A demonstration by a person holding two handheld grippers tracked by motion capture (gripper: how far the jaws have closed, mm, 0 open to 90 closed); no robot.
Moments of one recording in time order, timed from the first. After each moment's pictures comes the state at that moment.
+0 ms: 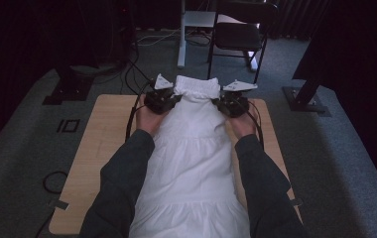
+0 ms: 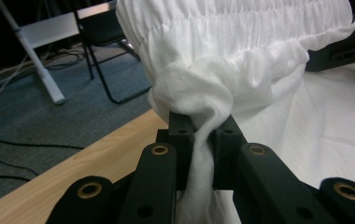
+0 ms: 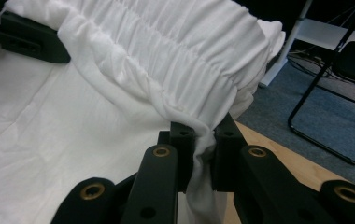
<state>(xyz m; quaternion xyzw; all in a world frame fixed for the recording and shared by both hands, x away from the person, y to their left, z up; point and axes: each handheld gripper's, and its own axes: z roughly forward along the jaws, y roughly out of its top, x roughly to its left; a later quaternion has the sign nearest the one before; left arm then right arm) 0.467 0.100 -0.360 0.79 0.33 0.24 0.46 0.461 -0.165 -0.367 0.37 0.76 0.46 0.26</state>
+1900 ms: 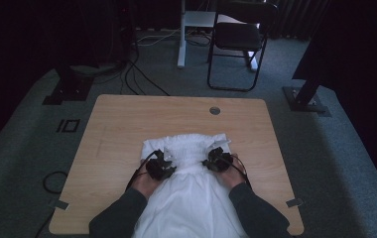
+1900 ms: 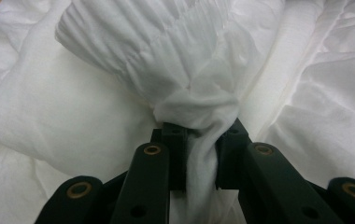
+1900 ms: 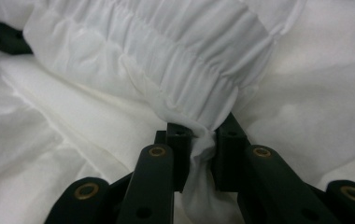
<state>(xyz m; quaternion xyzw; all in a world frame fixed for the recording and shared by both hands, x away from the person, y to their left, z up) 0.371 0.098 -0.537 0.89 0.32 0.16 0.28 0.399 -0.142 -0.545 0.37 0.86 0.33 0.12</state>
